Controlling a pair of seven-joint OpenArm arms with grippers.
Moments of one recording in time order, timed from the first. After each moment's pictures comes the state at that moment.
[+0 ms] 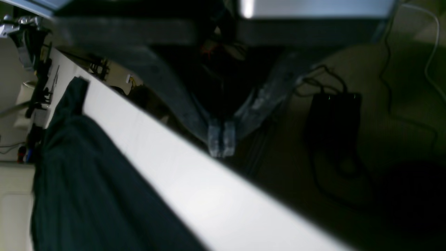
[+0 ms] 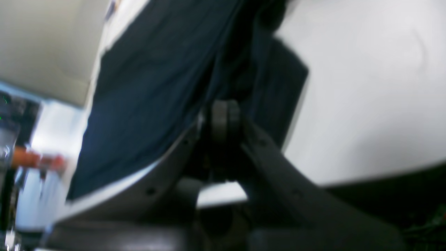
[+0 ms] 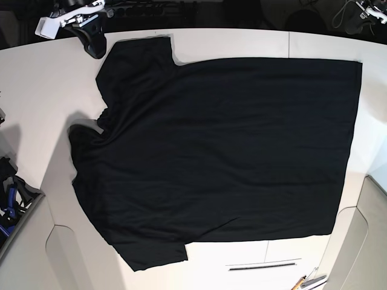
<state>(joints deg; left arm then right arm) 45.6 -25.4 -42.3 73.3 -81.2 -35.9 48.1 -49.9 -3.5 21.8 107.8 44.4 31.5 -16.4</state>
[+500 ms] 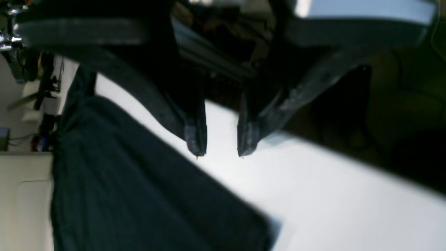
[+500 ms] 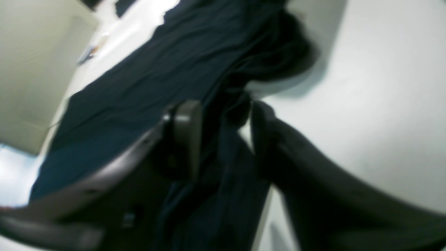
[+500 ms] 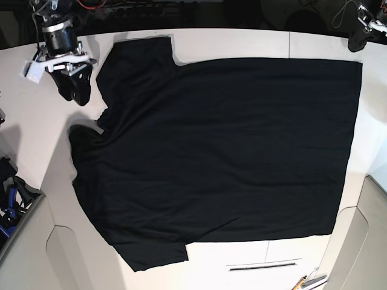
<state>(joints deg) 41.0 -25.4 -42.9 73.4 -81.4 -35.9 48.1 -31.7 -6.1 27.9 107.7 35.8 24.7 -23.4</state>
